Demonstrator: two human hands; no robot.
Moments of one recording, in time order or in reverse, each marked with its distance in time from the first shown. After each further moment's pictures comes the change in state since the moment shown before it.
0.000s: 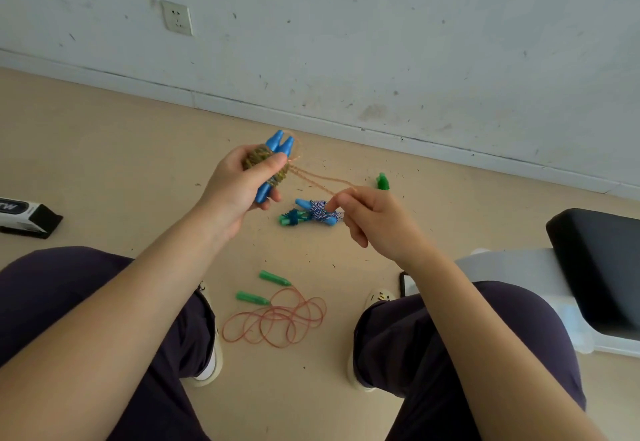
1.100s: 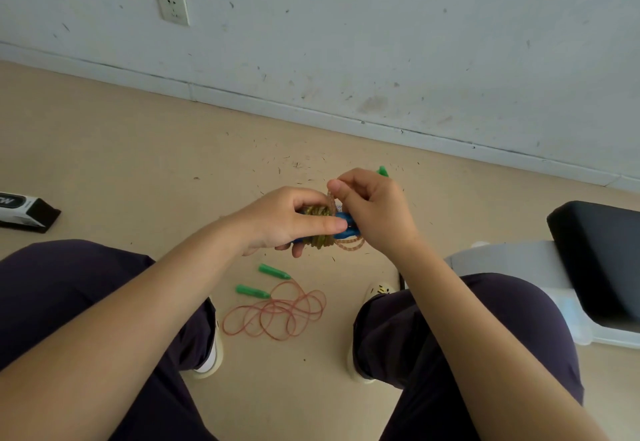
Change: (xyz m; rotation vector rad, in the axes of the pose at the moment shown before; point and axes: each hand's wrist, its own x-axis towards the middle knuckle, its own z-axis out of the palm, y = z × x) left_hand -0.029 -0.008 0.024 0.501 -0.637 -0.041; right_hand 0.007 -0.001 0.012 -0.005 0.227 -0.112
